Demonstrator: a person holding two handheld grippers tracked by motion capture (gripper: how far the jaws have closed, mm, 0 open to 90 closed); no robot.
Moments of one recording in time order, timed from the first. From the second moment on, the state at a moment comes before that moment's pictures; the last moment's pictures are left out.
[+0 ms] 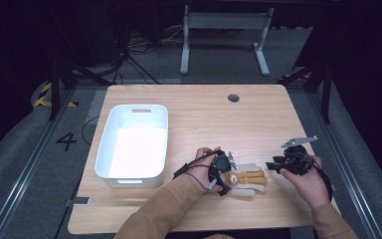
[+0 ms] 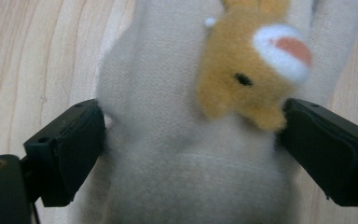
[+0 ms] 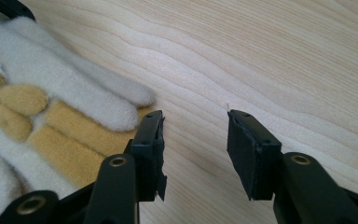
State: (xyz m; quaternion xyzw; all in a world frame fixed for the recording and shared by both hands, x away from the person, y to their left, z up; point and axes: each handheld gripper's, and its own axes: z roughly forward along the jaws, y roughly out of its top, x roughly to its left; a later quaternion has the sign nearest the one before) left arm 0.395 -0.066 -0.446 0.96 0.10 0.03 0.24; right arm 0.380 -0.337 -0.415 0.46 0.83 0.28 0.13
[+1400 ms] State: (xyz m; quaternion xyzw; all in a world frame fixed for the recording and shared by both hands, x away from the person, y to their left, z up) left arm 0.397 -0.042 -0.412 0.95 0.18 -0.08 0.26; right arm 0.384 -0.335 -0.414 0.45 0.83 0.29 0.14
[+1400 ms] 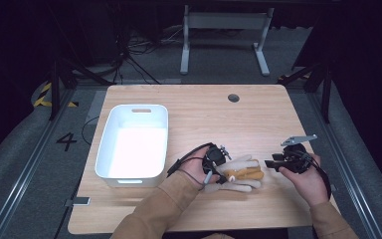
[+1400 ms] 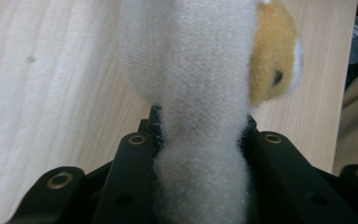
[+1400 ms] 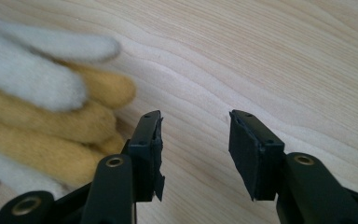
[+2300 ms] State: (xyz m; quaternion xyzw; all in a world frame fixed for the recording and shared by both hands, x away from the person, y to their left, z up) left arm 0.396 0.032 -0.345 0.92 0.27 -0.02 0.29; right arm 0.411 -0.312 -0.418 0.43 0.85 0.29 0.12
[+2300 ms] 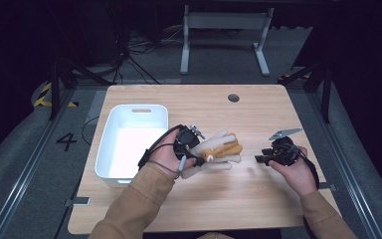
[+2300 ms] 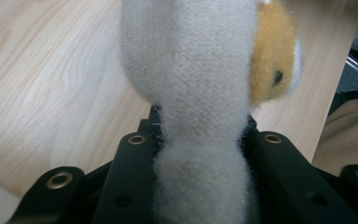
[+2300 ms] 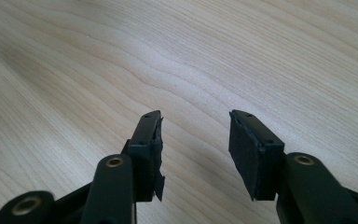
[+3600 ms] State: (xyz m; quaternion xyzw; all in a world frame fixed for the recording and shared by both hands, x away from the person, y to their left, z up) left arm 0.397 0.106 -0.305 0.84 0.43 0.06 0.33; right arm 0.412 -0.315 -0.430 0.44 0.85 0.28 0.11
